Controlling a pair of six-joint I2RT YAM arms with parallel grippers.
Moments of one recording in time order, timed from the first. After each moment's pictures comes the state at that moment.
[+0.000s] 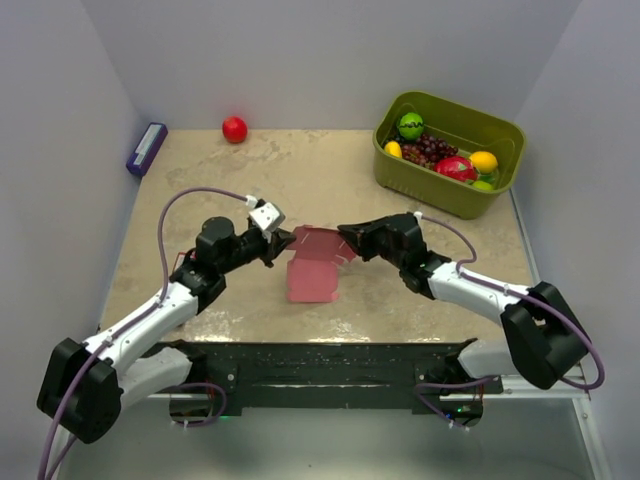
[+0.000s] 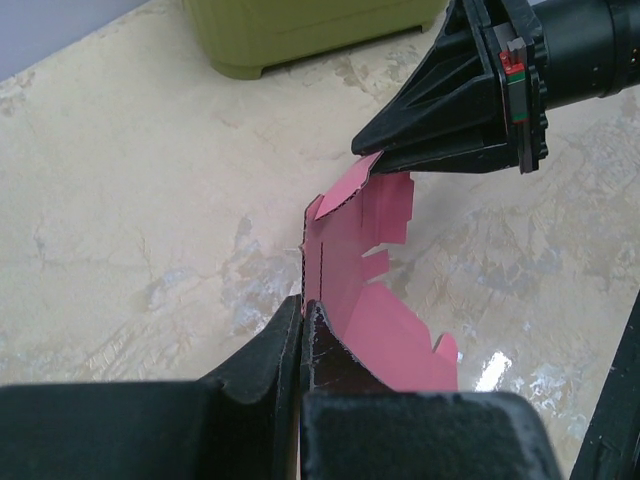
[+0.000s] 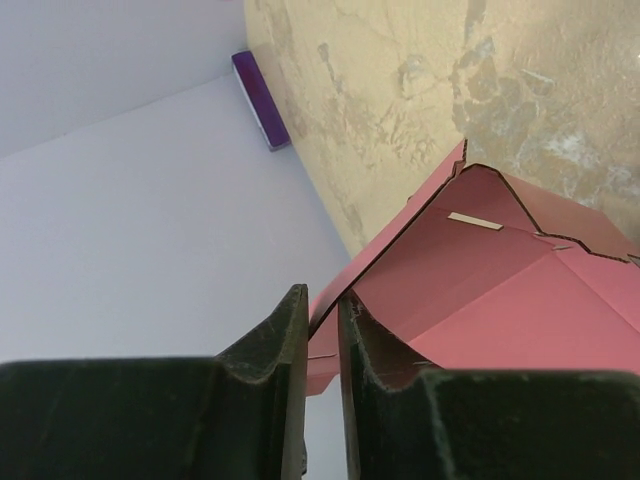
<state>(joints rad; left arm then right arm) -0.51 1.02 0.56 0.24 0.40 0.06 0.60 1.34 0.63 0.29 -0.01 1.73</state>
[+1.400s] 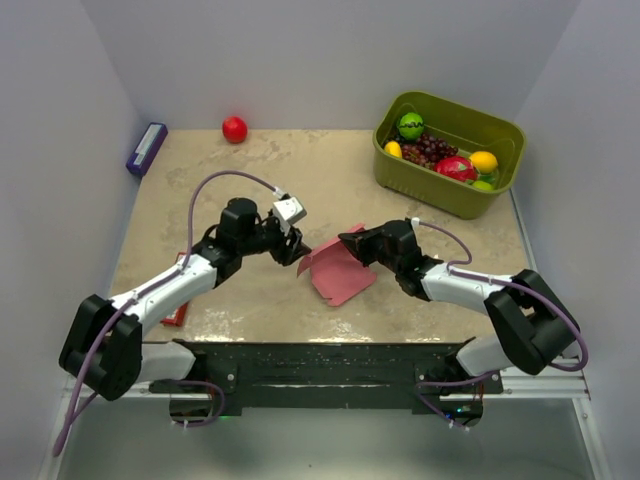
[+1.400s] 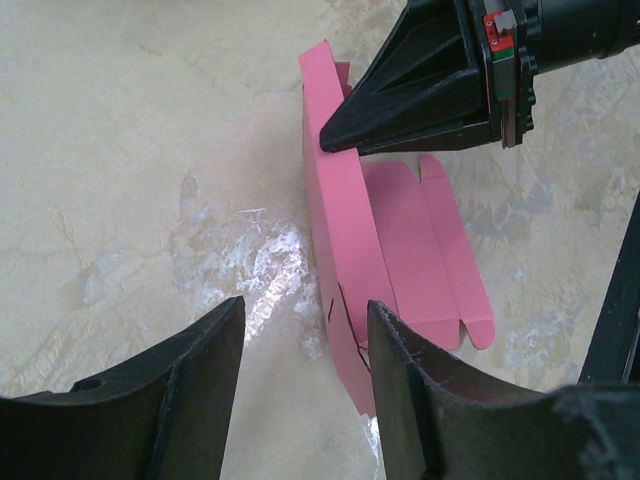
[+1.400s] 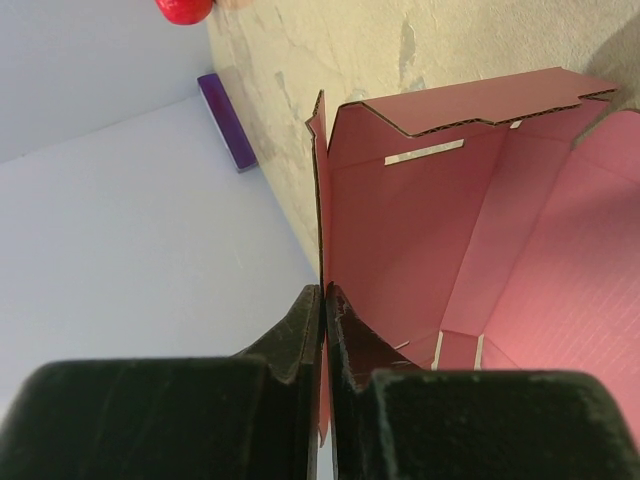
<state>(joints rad) -0.50 1.27 0.73 0.08 0.51 0.15 0.60 1.43 0.58 0.39 0.04 1.70</state>
